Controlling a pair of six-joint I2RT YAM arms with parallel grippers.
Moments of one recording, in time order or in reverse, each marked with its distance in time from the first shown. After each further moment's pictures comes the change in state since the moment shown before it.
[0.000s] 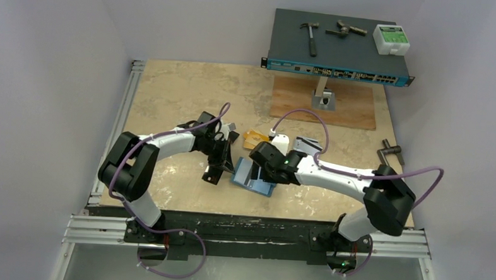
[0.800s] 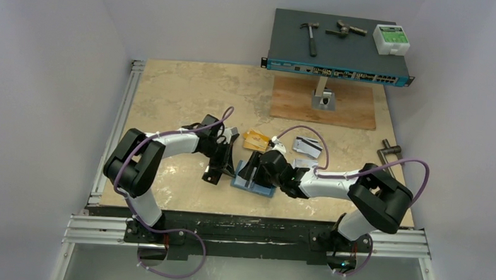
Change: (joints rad) left arm -0.030 0.052 0.000 0.009 -0.015 -0.003; right arm -0.033 0.070 -0.310 0.763 -0.229 0.117
